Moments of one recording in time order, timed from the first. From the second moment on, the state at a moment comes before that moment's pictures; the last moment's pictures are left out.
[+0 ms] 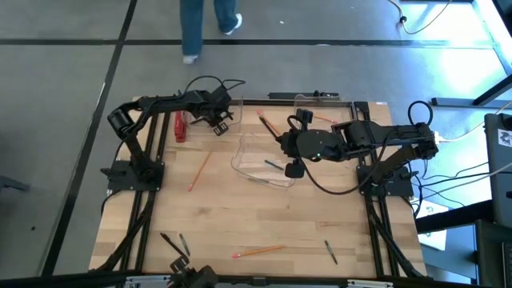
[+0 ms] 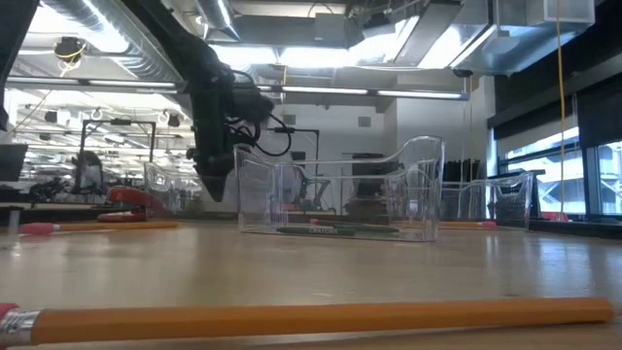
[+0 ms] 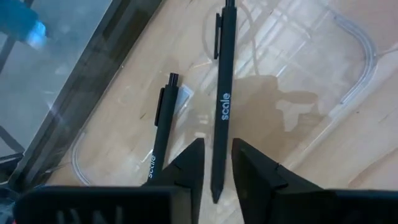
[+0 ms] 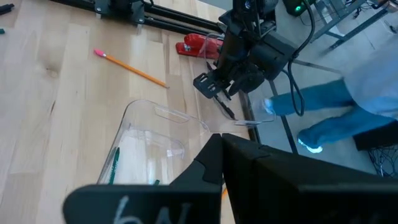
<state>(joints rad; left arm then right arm) 0.70 1.73 1.10 -0.64 -0.22 0.06 0.20 1.57 1.82 -0.99 0.57 -0.09</state>
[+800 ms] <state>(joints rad) 0.32 1.27 1.12 -1.08 -0.21 -0.67 0.20 1.57 1.82 -1.05 0.48 -0.06</state>
